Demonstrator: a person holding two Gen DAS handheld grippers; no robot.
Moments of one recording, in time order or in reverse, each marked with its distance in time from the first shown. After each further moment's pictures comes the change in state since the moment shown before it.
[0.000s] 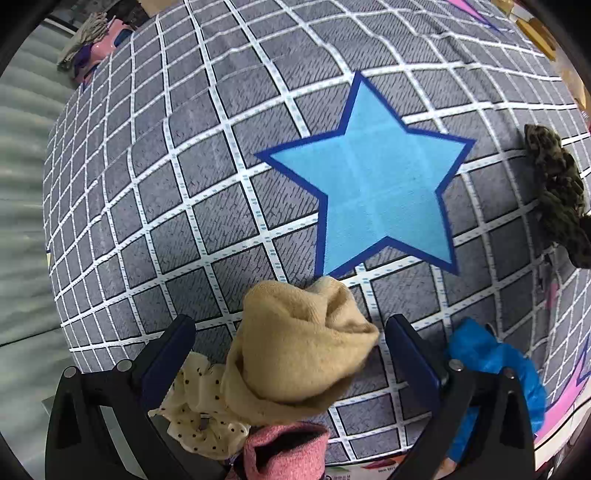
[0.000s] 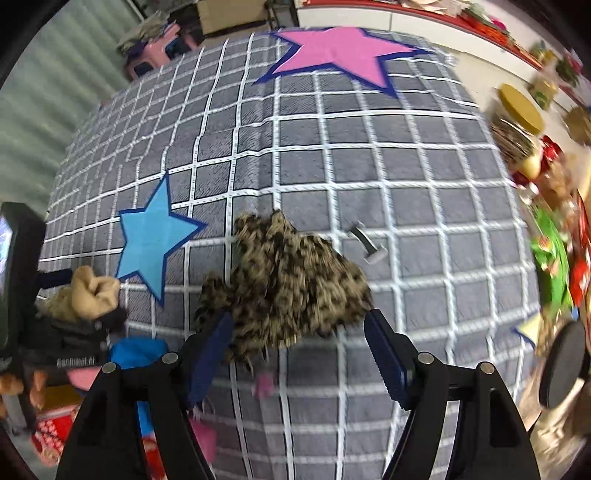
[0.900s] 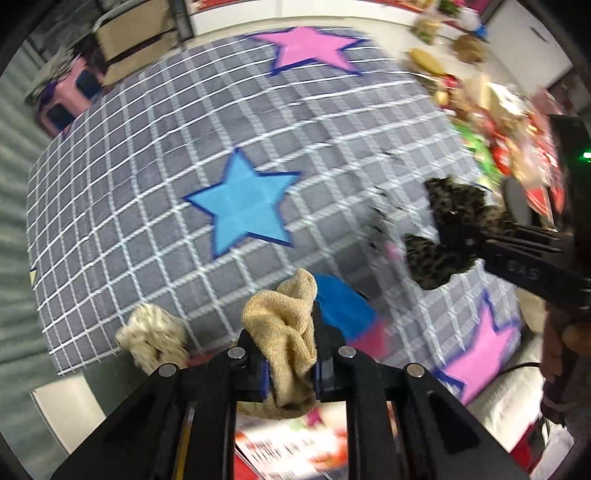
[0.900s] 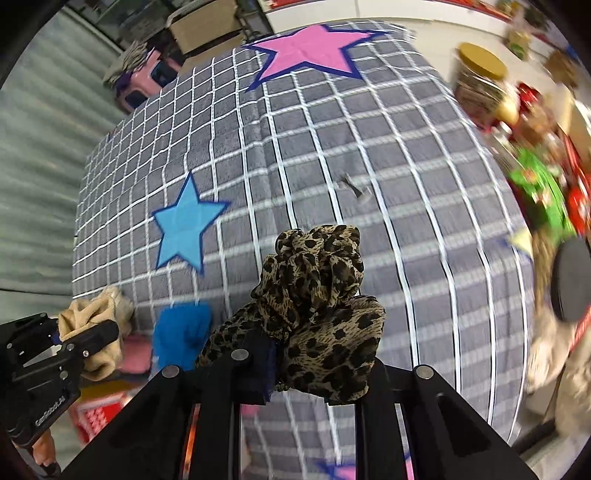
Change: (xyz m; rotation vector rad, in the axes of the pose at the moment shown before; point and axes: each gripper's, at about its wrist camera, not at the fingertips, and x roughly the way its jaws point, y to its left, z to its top) left arm -0.126 -0.038 -0.067 0.137 -0.182 -0.278; right arm -0.096 0.074 -0.064 0.202 -0.004 0.093
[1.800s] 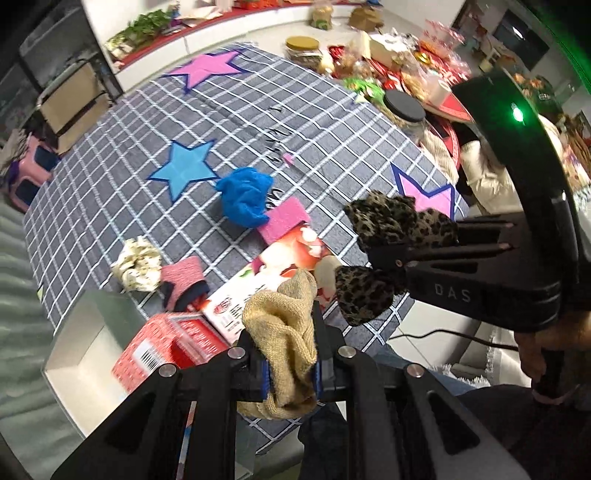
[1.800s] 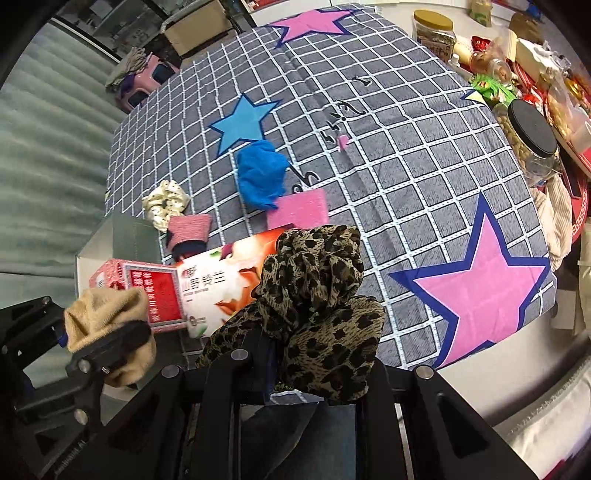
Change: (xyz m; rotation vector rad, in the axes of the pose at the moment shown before) left arm -0.081 -0.031 -0.146 0.311 -0.087 -0.050; right arm -0.036 0.103 -0.178 0.115 -0.008 0.000
